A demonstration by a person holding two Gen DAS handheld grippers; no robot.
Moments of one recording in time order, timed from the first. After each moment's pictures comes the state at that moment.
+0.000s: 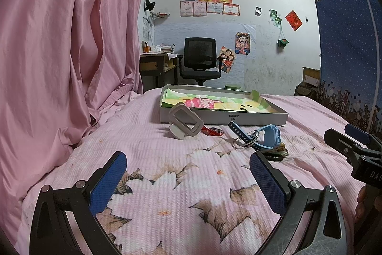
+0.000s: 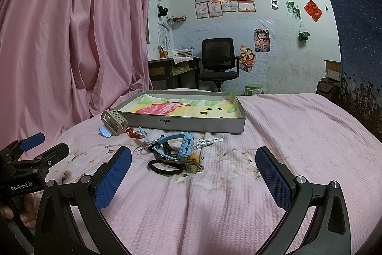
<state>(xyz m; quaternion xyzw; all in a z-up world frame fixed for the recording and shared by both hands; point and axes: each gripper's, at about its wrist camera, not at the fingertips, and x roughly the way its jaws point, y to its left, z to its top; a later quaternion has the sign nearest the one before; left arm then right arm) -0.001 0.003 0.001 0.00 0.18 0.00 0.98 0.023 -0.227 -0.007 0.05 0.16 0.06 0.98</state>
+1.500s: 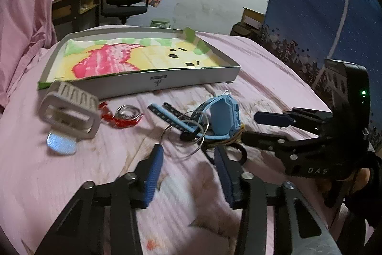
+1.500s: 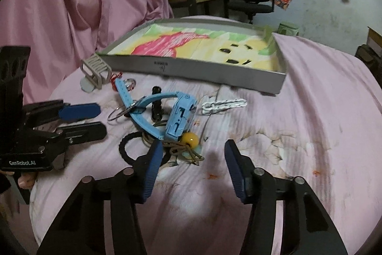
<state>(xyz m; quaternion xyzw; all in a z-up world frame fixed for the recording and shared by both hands) 0.138 -0.046 -0.016 0.01 0.39 -0.24 0.89 0.147 -0.224 -0.041 0.01 0.39 0.17 0.91</state>
